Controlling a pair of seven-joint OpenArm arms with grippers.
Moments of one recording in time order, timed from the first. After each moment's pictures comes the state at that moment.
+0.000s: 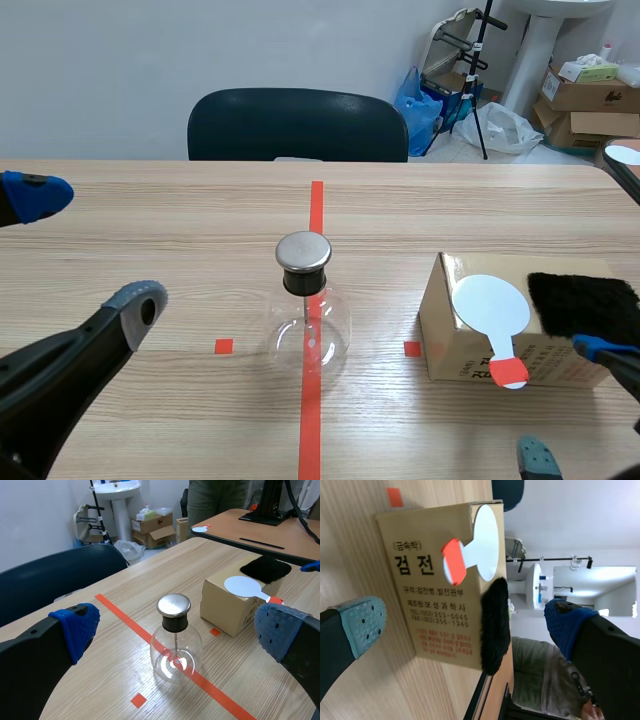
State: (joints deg) left arm 52.9 -36.2 -9.7 123.0 -15.5 -26.8 -24.7; right arm -49.2 29.0 -12.3 96.0 -62.5 -34.1 2.5
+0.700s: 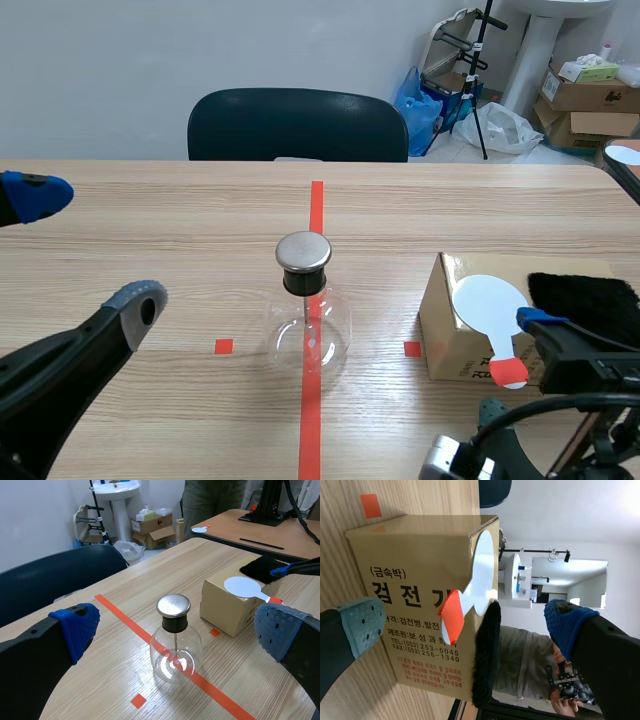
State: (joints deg) left arm 52.9 -36.2 -9.7 123.0 -15.5 -26.8 -24.7; right arm -38.0 21.7 -18.1 88.5 -74.7 -34.1 -7.7
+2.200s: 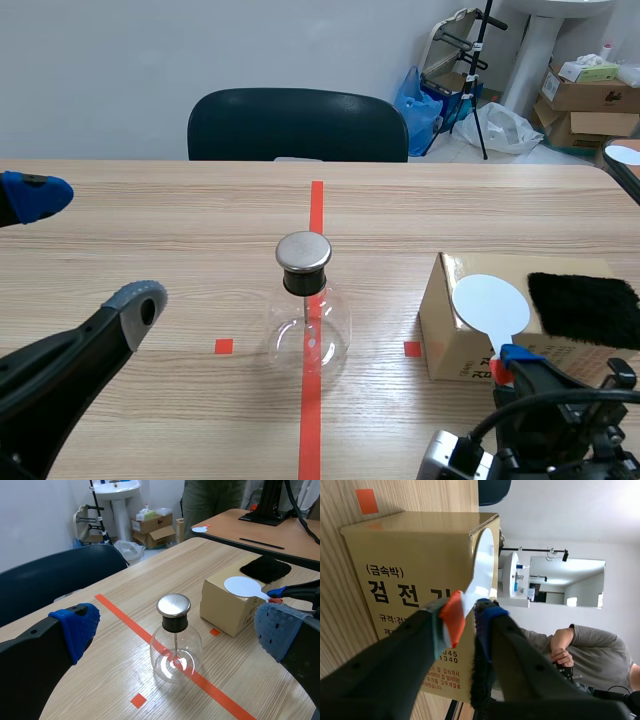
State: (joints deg) left arm 52.9 -36.2 -9.7 123.0 -15.5 -26.8 -24.7; right arm -37.1 21.7 -18.2 87.8 -75.3 -34.0 -8.6
